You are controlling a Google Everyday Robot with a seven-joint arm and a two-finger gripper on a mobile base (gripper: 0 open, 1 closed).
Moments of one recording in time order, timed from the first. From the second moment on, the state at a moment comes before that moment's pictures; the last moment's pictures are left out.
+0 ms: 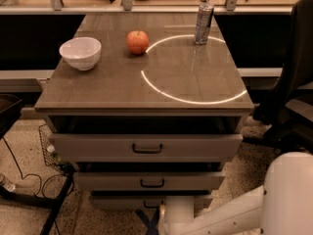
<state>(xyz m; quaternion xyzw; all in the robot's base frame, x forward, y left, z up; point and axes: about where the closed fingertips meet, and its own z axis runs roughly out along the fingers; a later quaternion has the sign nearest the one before) 0.380 -0.029 0.250 -0.70 0.71 0.02 0.13</state>
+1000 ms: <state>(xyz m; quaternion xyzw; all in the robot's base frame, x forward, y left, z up) 0.394 0.005 0.178 -0.74 0.67 0.02 0.09</state>
